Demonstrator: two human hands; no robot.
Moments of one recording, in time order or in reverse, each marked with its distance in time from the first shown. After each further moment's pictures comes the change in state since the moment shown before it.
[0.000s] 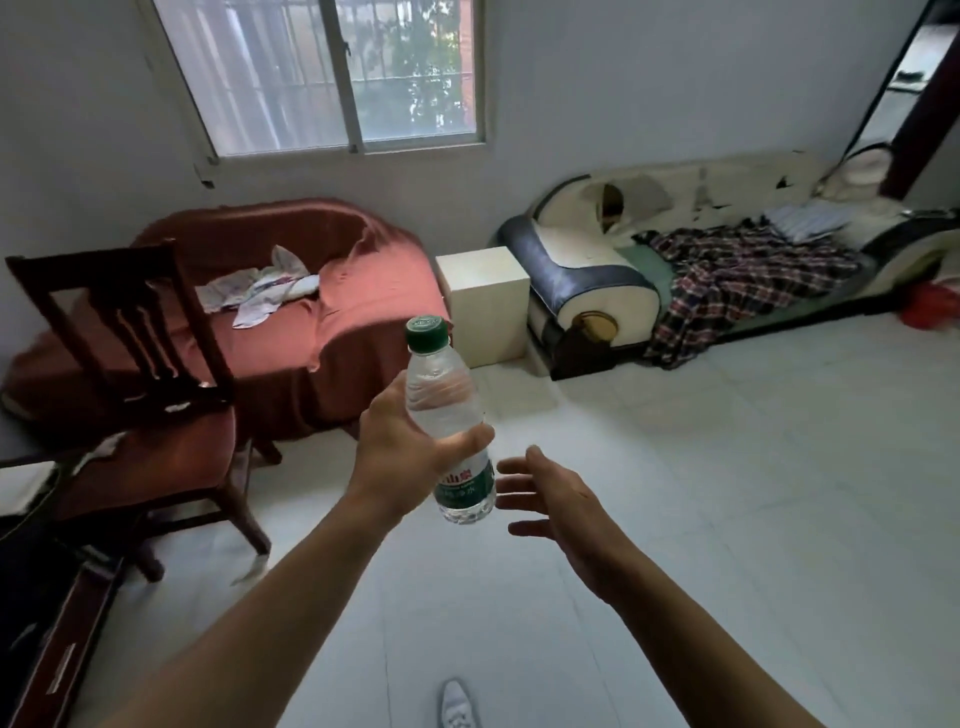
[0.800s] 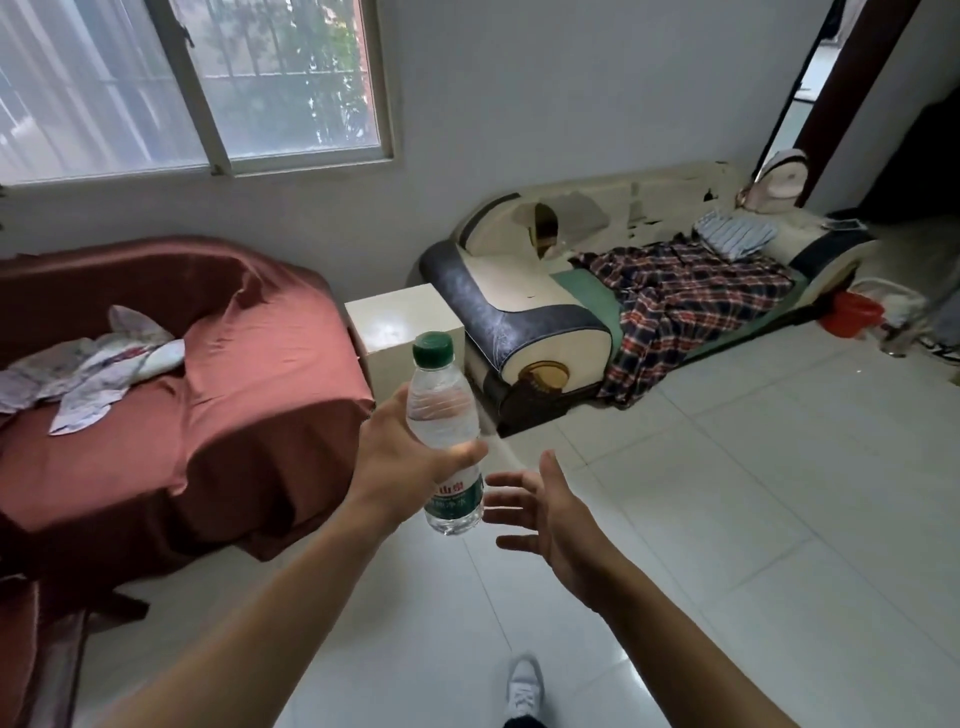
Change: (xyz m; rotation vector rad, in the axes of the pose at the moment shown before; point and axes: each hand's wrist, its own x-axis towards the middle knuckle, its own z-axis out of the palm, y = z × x) left_hand 0.427 -0.088 0.125 -0.045 -0.153 -0.036; right_hand 0.388 -0.075 -0.141 0.172 0.092 0.103
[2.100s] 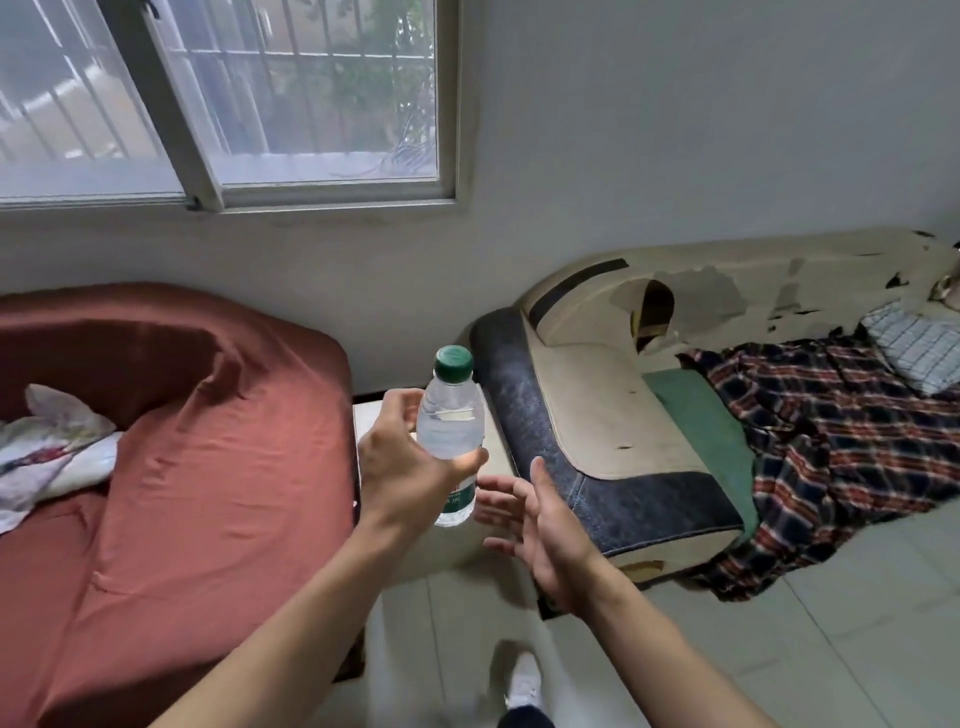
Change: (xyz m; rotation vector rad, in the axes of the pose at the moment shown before) left_hand 0.695 -0.117 0.016 0.176 0.404 -0.062; right_hand 0.698 -0.265 -0.066 0.086 -0.109 0.154
